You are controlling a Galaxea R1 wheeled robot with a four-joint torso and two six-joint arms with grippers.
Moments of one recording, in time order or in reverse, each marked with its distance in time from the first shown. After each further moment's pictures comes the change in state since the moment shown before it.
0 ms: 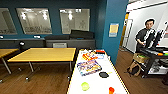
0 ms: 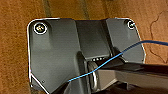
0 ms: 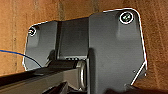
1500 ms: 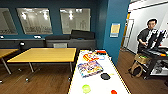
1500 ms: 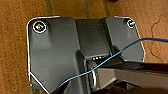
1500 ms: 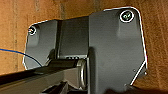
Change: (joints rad) left arm 0.000 0.001 0.000 0.000 0.000 0.000; right arm 0.003 0.003 0.000 0.001 -0.004 0.003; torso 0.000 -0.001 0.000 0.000
